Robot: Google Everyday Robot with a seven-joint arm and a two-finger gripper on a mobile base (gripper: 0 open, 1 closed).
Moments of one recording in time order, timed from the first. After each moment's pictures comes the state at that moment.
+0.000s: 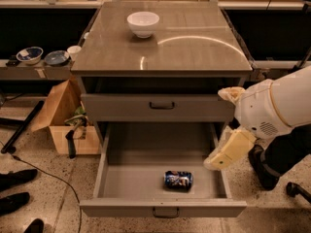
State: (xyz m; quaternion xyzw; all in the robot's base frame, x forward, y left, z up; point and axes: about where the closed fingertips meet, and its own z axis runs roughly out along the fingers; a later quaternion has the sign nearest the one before) arm 0.424 -0.133 0.867 -0.55 0.76 0.14 0.31
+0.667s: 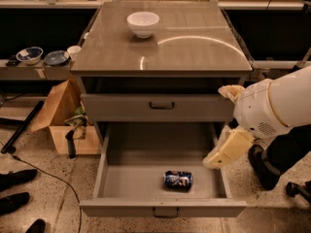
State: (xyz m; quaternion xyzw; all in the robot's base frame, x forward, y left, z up) arm 0.428 -0.132 0.868 -0.56 0.76 0.12 0.32
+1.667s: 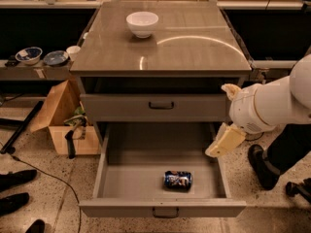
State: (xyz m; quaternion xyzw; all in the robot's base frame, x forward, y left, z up) arm 0.485 -0.164 0.821 -0.56 0.76 0.03 0.33
